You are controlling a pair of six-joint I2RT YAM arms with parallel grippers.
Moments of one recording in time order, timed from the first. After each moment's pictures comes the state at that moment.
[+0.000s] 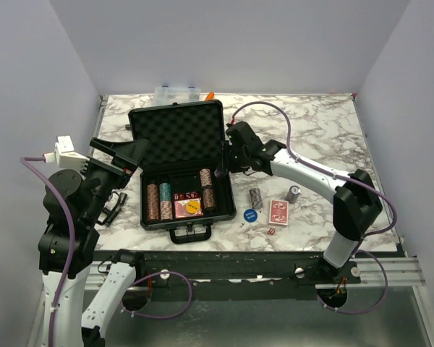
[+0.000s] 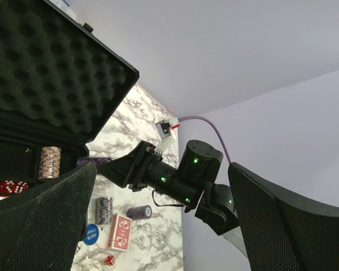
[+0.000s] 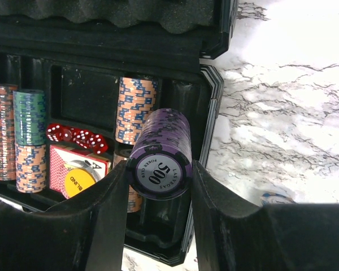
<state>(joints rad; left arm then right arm) -0.17 0.59 1.19 -0.68 0.07 -1.05 0.76 1.73 1.37 -0.46 0.05 0.53</state>
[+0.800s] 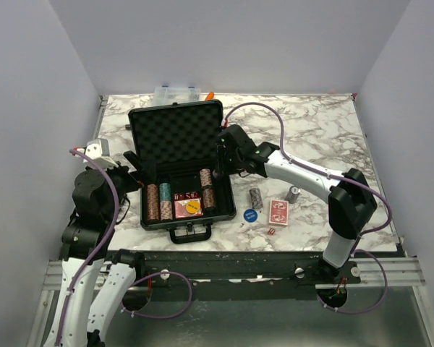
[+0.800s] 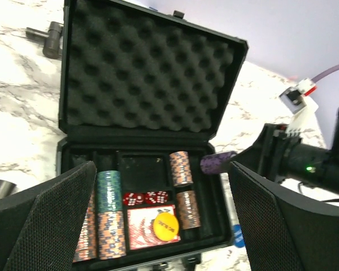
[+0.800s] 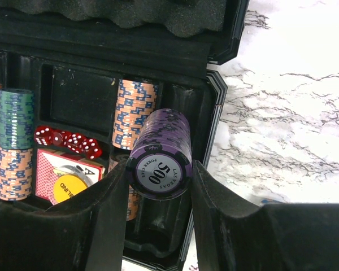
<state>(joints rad) -0.17 0.53 0.91 -0.57 -0.02 -0.50 0.81 1.78 1.41 -0.46 0.14 0.49</state>
